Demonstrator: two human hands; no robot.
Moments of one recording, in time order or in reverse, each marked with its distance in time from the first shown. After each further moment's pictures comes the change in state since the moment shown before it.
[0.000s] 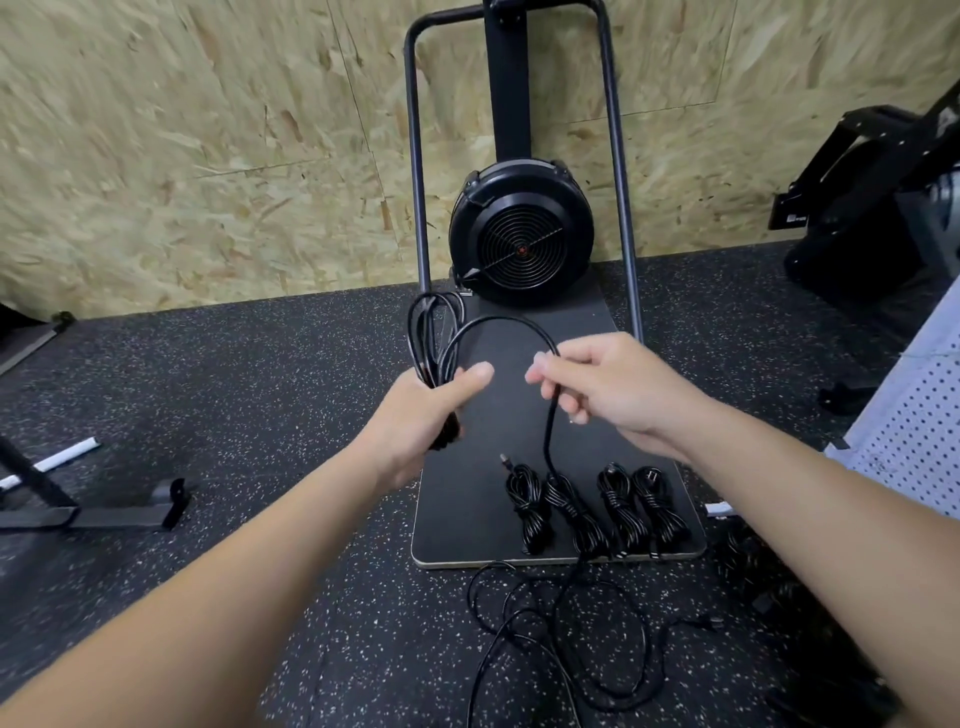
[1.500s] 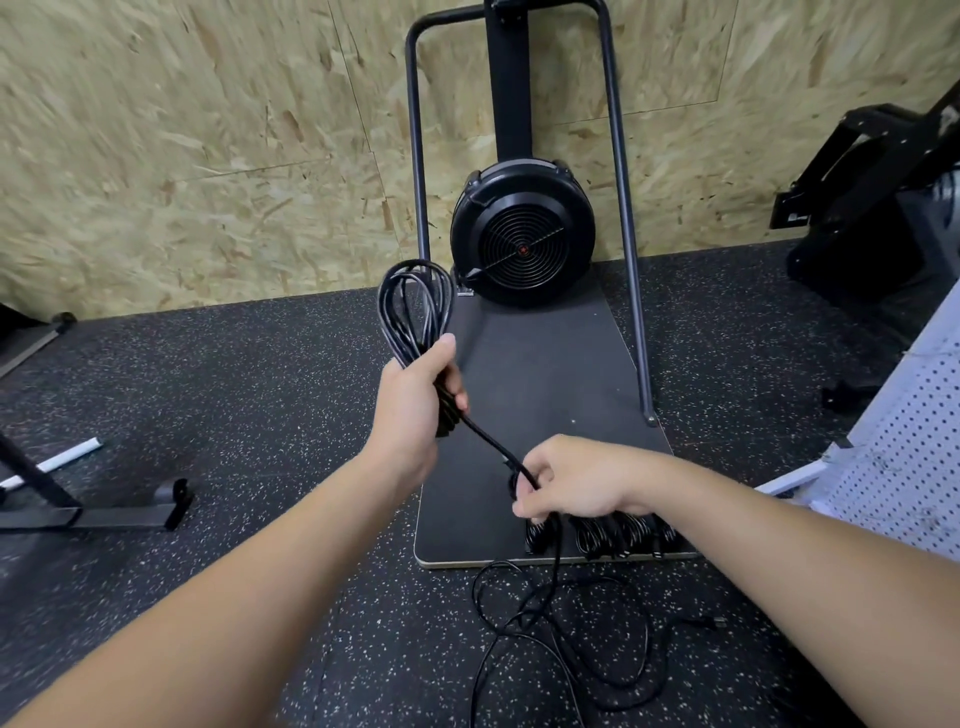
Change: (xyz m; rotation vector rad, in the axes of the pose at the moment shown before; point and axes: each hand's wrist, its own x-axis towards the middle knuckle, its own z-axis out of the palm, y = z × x) left_hand -0.003 0.014 0.014 -0.281 0.287 0.033; right_hand -0.007 0.055 0.044 -0.491 -0.447 0.242
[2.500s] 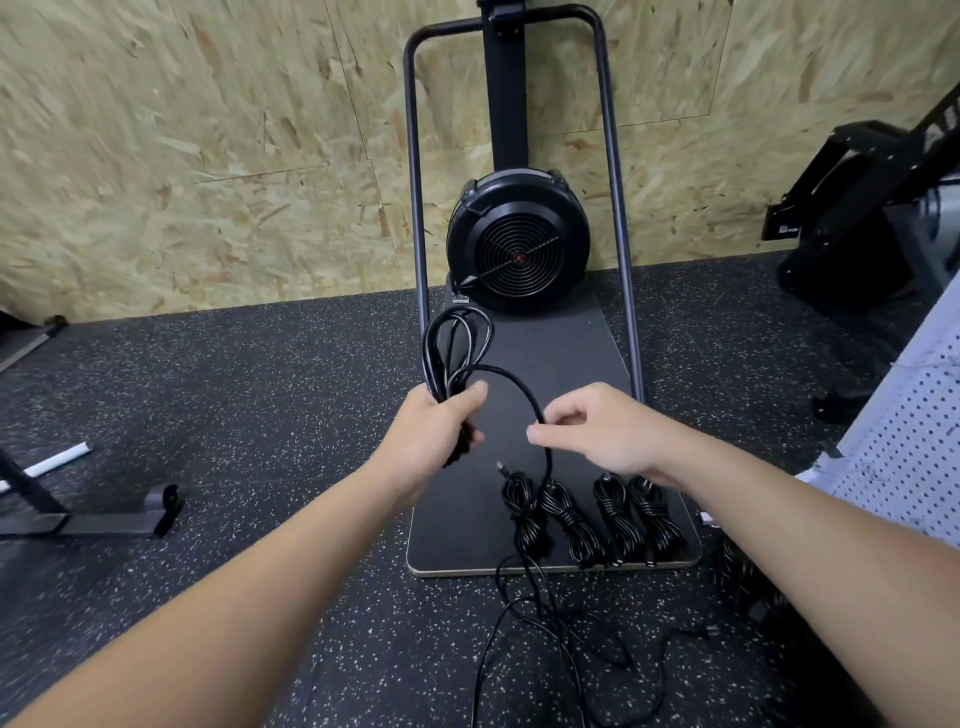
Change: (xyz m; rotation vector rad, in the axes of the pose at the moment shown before) left_hand 0.000 -0.019 -0.003 0.408 -0.166 -0.066; right_hand -0.023 0.000 -0.048 0.114 0.324 -0.102
